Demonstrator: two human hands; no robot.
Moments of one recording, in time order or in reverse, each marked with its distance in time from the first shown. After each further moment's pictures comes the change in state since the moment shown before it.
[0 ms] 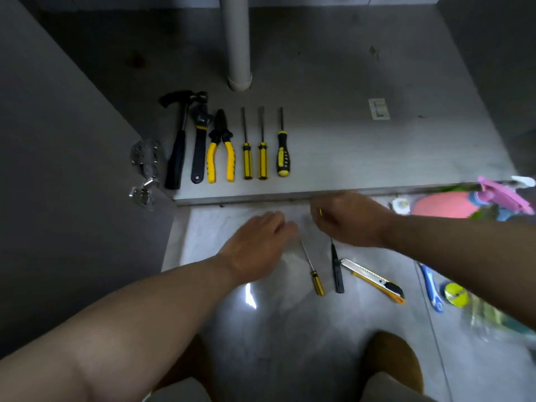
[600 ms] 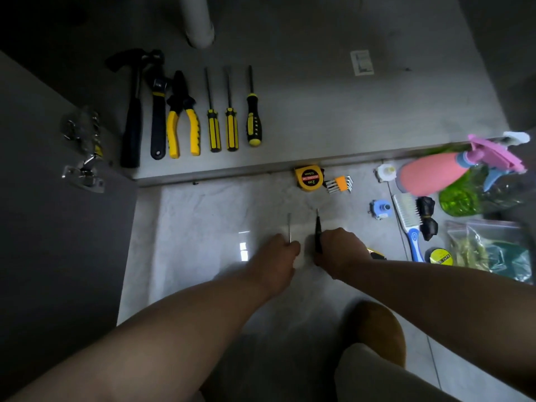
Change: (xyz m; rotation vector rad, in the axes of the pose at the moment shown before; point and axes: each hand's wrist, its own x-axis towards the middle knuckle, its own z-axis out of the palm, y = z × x) left_hand 0.004 0.076 0.078 -0.341 -0.355 -0.277; right_hand -0.052 0.000 0.117 0.114 -0.253 0.651
